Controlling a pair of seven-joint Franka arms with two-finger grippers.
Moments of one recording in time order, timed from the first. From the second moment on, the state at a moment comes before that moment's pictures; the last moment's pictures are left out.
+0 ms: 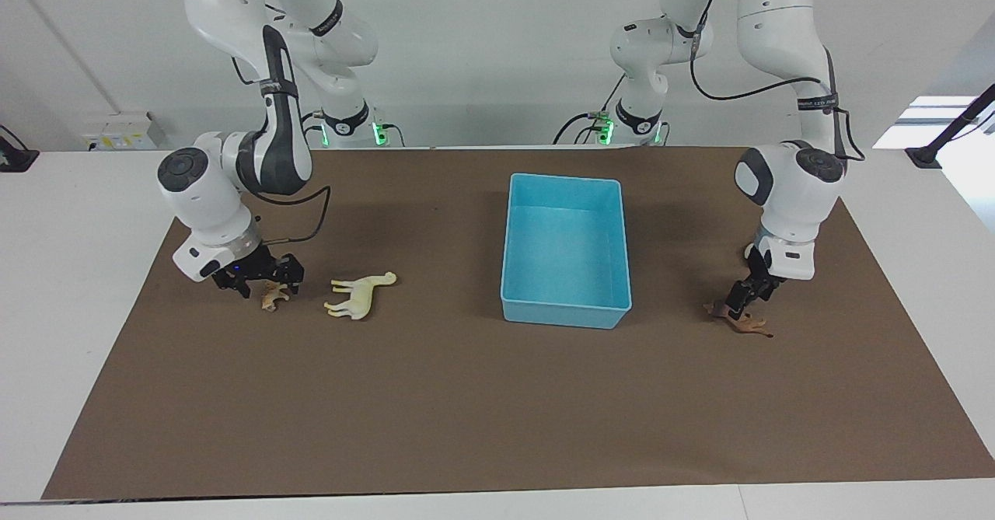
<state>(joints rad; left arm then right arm) 0.11 0.28 -0.07 -2.11 0.02 2.64 -0.43 -0.17 0.21 0.07 -2.12 -0.01 2.34 -0.17</state>
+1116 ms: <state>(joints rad) 0.10 0.31 -0.08 -1.97 0.02 2.46 -0.49 -0.20 0.20 0.07 -2.22 -0.01 2.47 -0.22</state>
